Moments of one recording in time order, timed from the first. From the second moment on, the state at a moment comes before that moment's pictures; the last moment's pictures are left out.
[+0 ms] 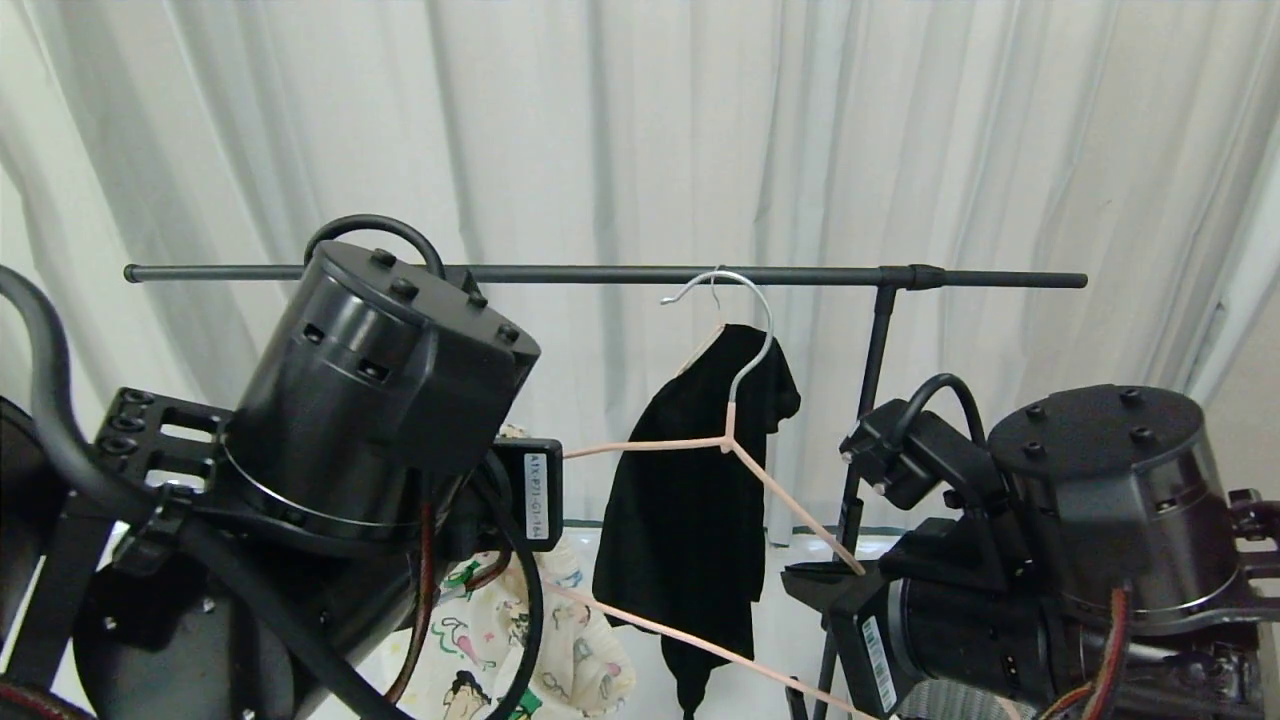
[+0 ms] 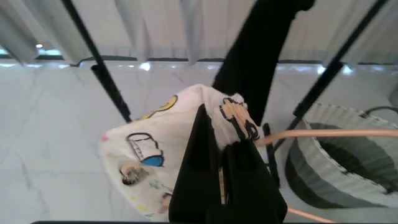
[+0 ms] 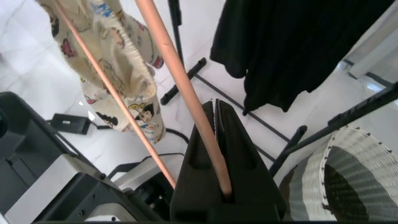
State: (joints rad) left arm -0.92 1.51 -1.10 0.29 0.73 -0.48; right arm 1.04 1.53 -0.83 -0.14 -0.16 0.30
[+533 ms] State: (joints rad) left arm -0.95 1.54 -1.15 0.21 0.73 -0.48; right arm 1.10 1.60 -0.91 -0.15 -0.16 0.31
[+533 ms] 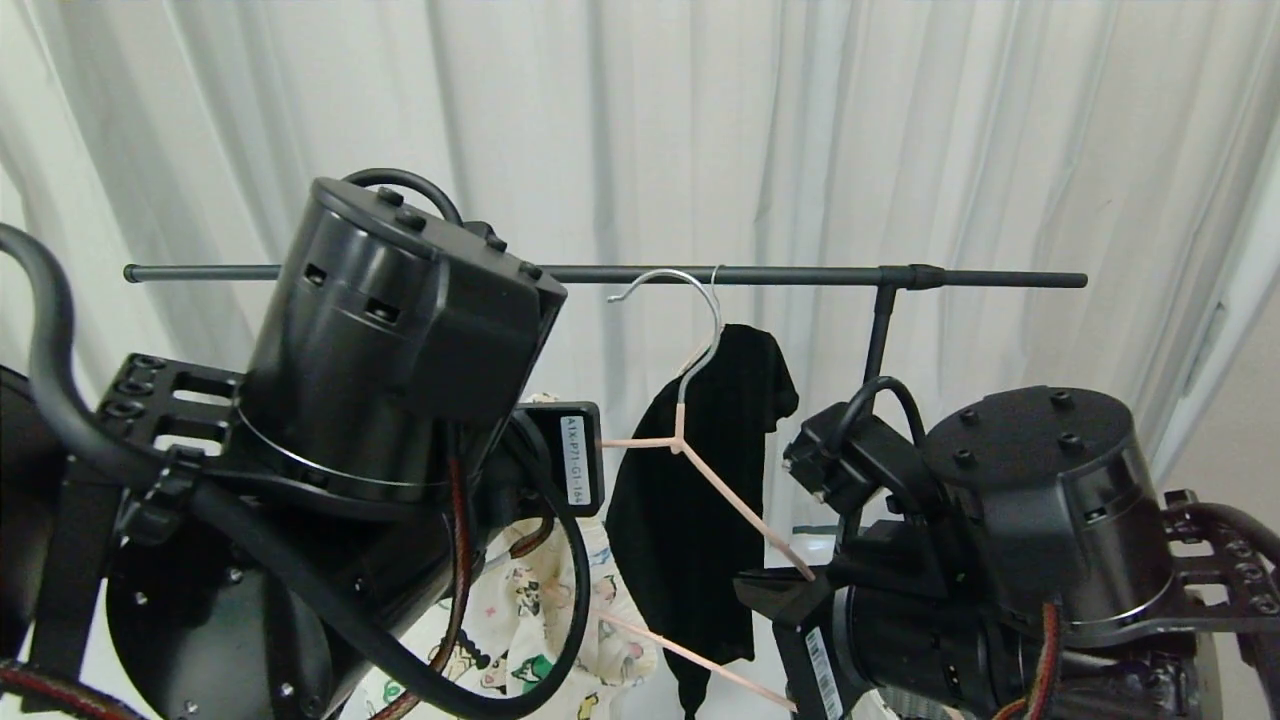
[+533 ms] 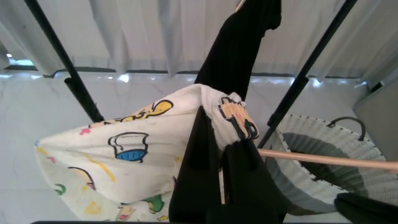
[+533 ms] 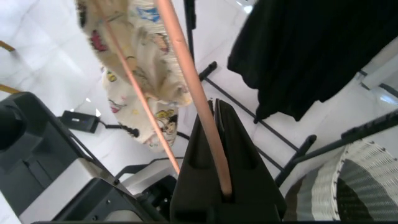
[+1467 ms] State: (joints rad) left arm -0.97 1.58 -1.23 0.17 0.72 -0.48; right arm 1.17 1.68 -0.99 -0.15 -0.20 0.35
